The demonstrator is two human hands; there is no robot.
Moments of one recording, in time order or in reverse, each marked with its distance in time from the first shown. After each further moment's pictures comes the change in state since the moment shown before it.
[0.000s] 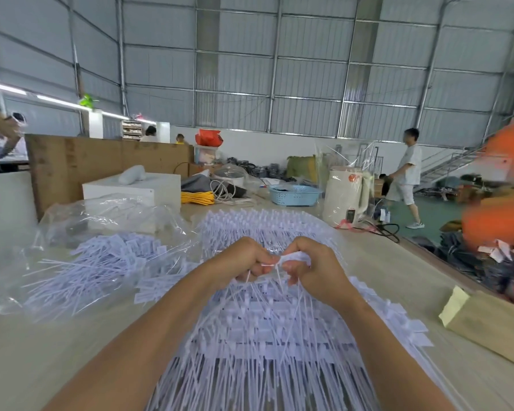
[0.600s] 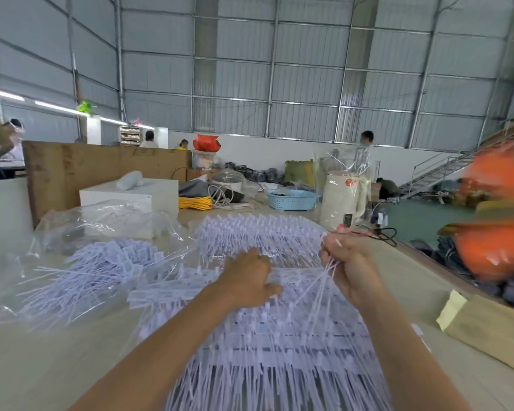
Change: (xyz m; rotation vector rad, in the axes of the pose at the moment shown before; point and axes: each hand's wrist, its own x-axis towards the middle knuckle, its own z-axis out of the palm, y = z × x) left_hand 0.000 -0.011 0.019 1.120 0.132 0.202; right_hand 0.011 0.022 -0.041 0.867 0.308 0.207
